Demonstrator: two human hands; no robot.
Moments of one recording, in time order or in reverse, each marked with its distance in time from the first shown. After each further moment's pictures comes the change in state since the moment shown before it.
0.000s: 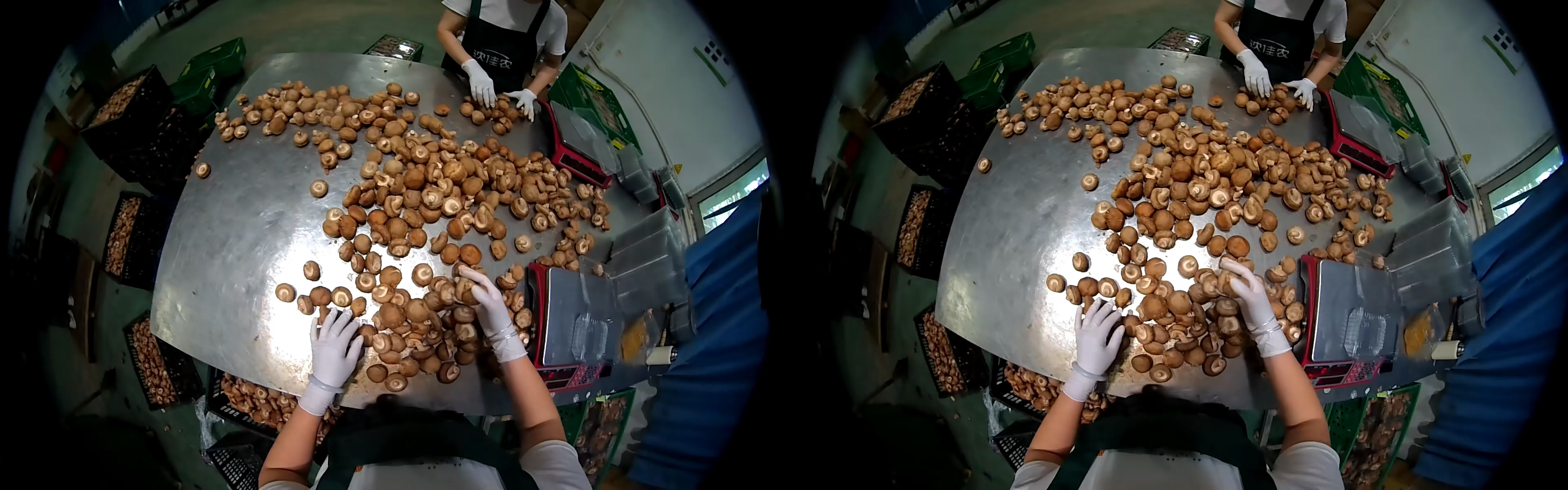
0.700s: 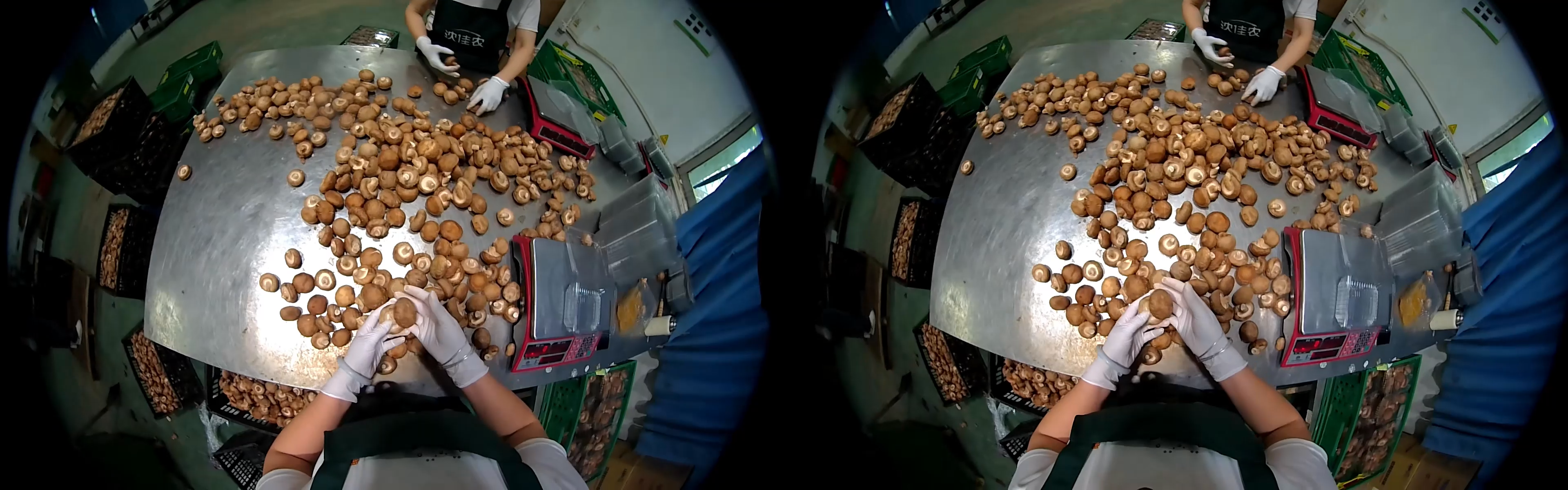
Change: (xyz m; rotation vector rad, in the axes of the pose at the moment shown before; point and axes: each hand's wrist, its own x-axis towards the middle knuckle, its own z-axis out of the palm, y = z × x) left_hand 0.003 0.065 0.040 -1.709 -0.459 -0.714; right_hand -0.060 0.021 0.088 0.533 -0.056 0.177
